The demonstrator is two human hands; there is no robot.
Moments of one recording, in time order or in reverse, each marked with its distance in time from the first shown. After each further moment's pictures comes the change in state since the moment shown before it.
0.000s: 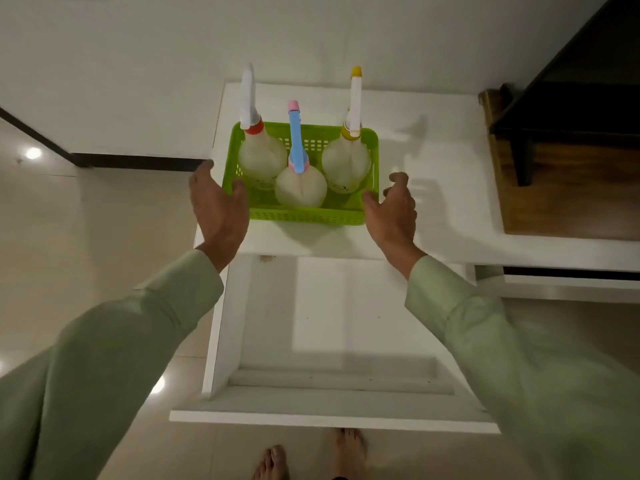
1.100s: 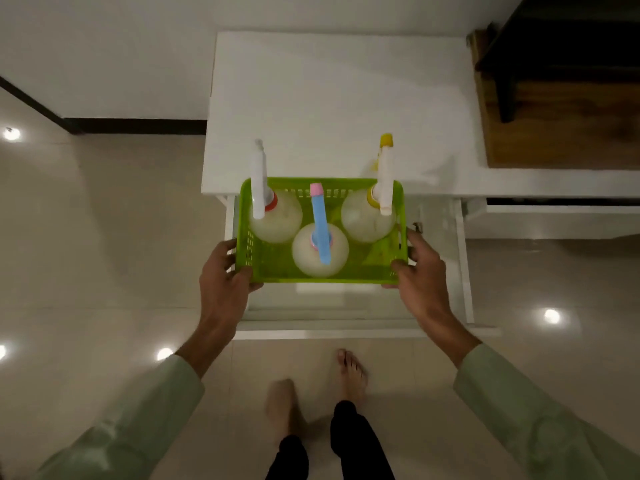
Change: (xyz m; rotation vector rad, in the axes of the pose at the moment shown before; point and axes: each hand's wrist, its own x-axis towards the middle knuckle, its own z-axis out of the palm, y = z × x) left_hand -0.181 -0.087 -0.092 -0.350 -0.344 -0.290; right_hand -0.181 0.116 -0.064 0.291 -0.136 0.071
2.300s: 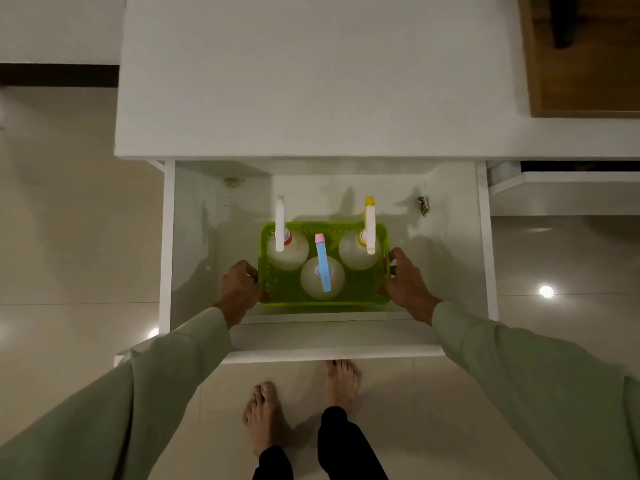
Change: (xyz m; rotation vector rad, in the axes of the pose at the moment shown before) left_hand 0.107 -0.181 0.086 0.554 -0.128 -0.374; right_hand 0.102 0.181 0.028 -0.390 -0.236 0.350
